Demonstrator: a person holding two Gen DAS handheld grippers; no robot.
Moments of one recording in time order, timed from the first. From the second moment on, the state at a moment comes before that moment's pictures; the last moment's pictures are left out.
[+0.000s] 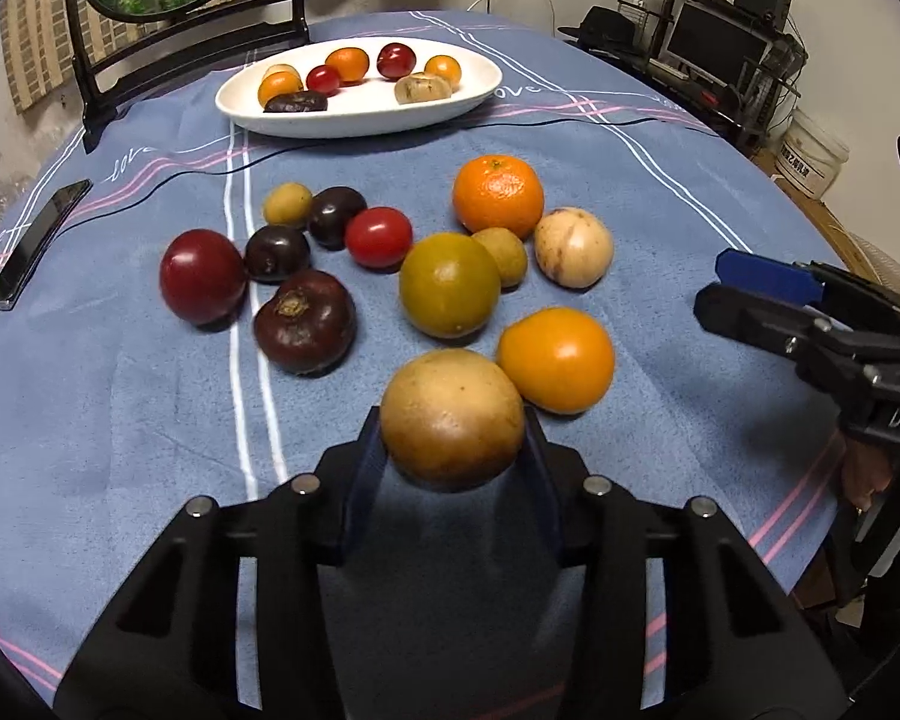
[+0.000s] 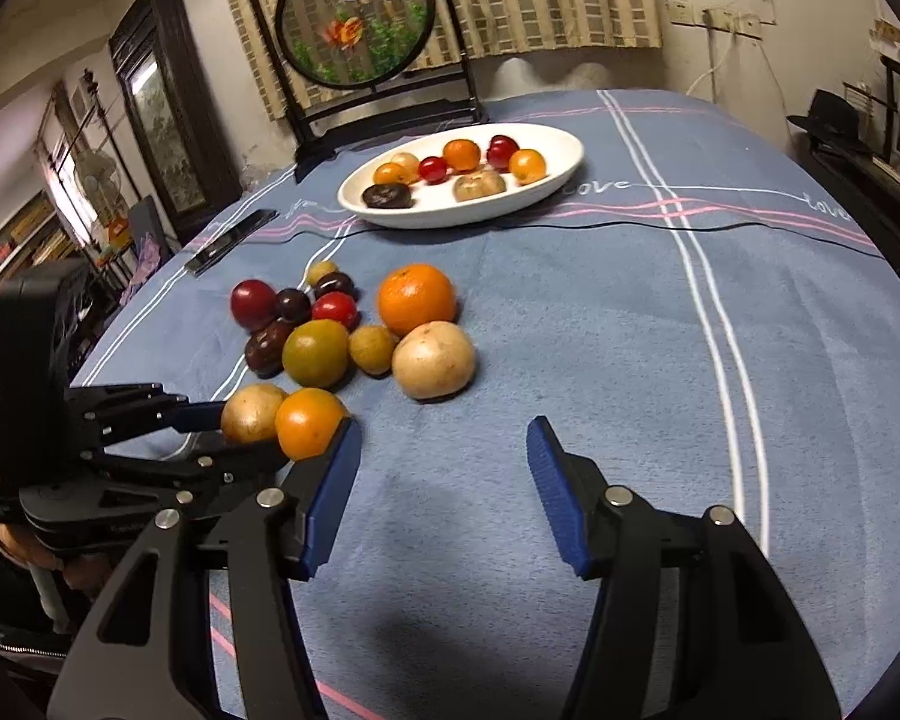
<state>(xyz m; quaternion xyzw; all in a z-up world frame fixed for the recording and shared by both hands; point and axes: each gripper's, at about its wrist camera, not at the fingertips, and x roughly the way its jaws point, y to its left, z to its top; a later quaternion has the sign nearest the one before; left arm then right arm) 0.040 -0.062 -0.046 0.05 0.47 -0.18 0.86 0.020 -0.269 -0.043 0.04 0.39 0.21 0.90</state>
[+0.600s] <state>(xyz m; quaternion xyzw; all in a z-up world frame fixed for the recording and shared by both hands) 0.037 -0.005 -0.033 0.01 0.45 -0.14 0.88 0.029 -0.180 -0.056 -0.06 0.43 0.25 0.87</state>
